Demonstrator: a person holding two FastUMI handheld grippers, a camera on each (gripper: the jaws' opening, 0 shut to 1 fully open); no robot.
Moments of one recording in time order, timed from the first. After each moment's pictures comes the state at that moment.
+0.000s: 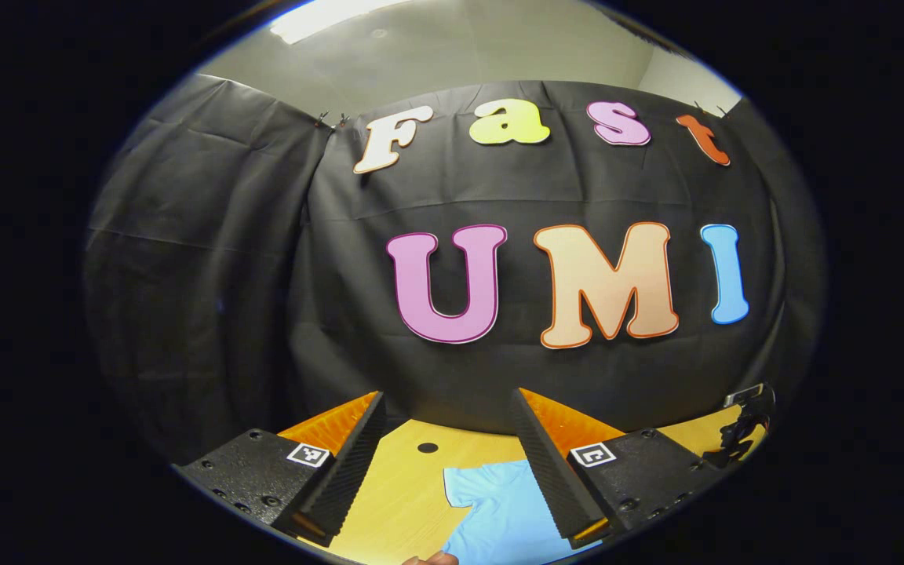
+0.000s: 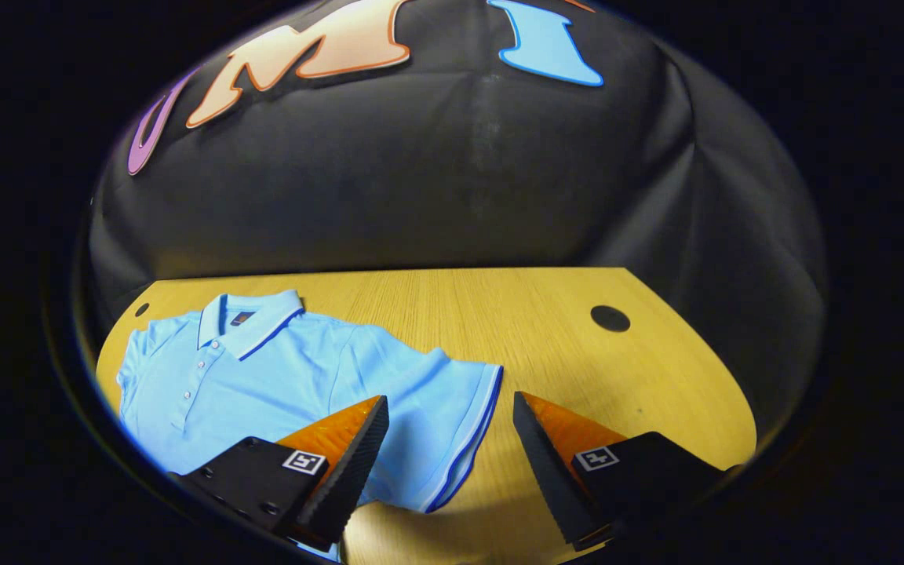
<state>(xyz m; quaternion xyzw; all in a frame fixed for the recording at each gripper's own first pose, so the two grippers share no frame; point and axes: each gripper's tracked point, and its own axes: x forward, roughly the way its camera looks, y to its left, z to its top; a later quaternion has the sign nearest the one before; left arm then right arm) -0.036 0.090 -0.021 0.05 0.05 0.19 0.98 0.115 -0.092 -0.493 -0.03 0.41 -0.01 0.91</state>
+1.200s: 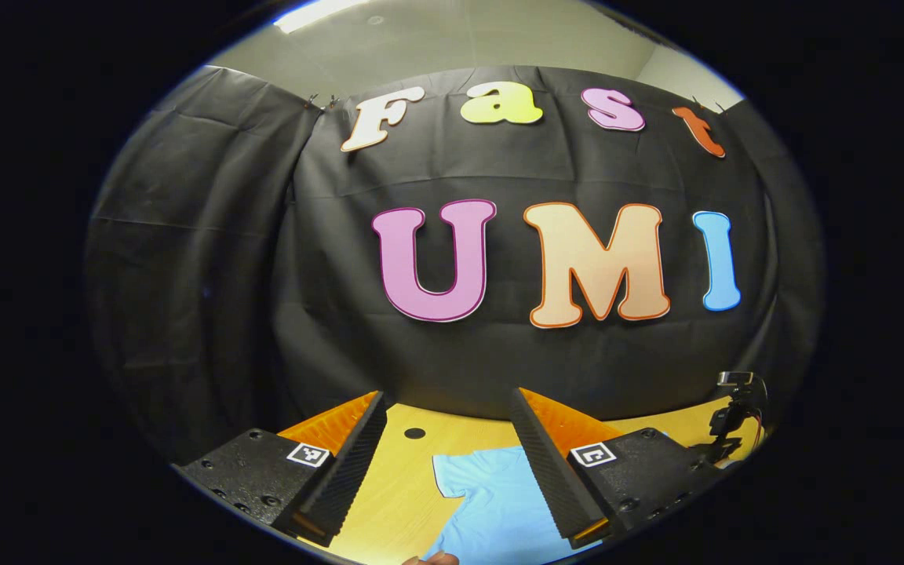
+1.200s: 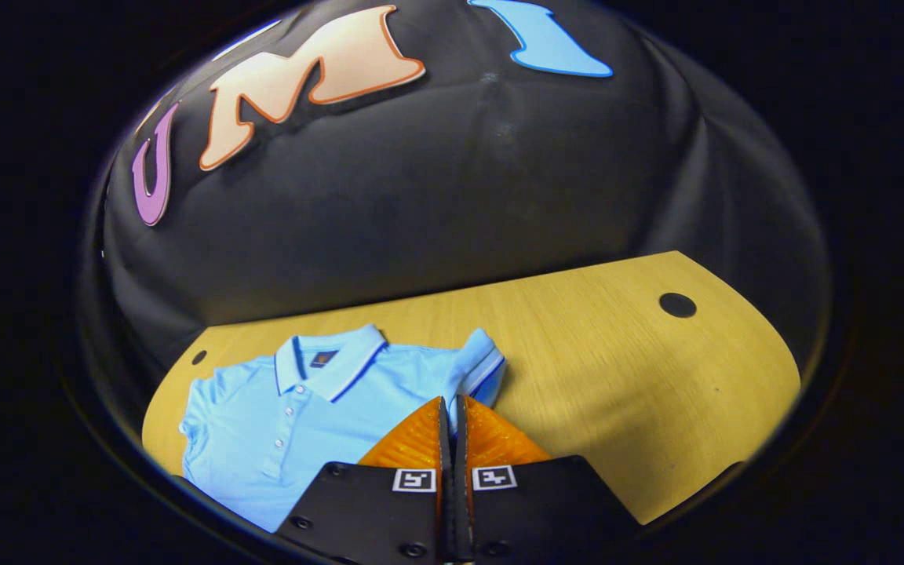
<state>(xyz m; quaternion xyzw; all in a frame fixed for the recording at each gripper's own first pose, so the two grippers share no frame) -0.029 0.095 -0.052 0.04 0.08 0.17 0.98 0.129 0.000 -0.460 0.08 0.38 0.05 0.92</state>
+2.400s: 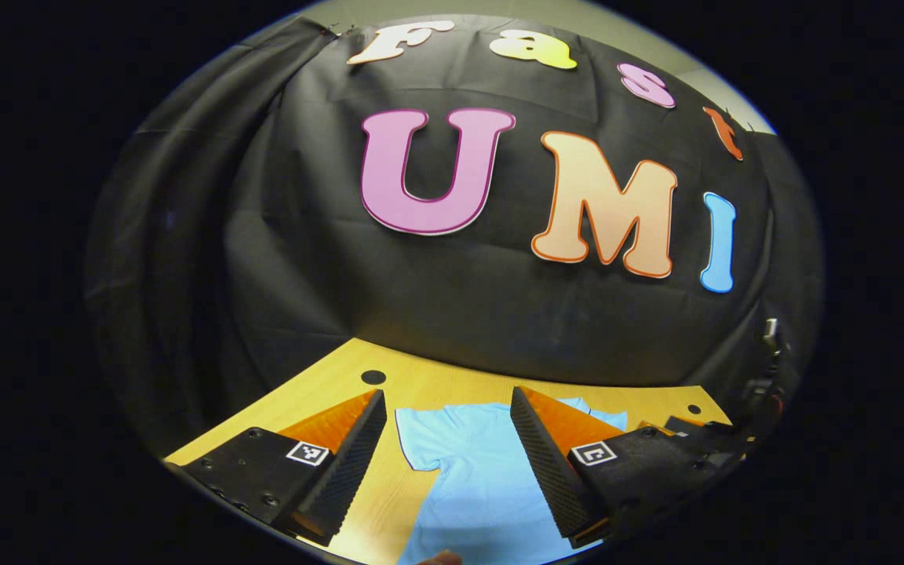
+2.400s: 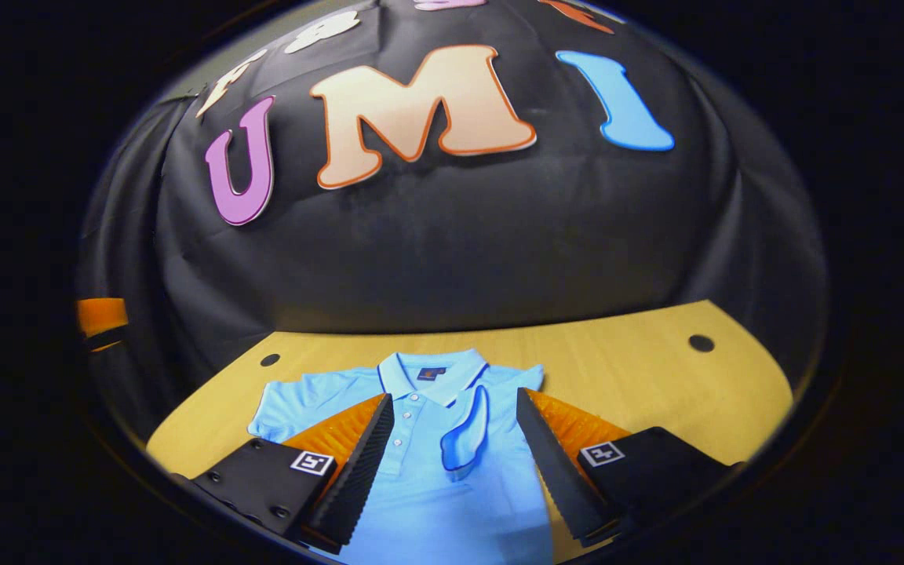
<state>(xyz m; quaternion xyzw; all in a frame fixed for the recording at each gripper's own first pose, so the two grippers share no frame) 0.021 0.128 -0.181 -0.07 0.19 0.10 0.97 0.066 0.064 -0.352 0.03 0.30 0.11 0.95</state>
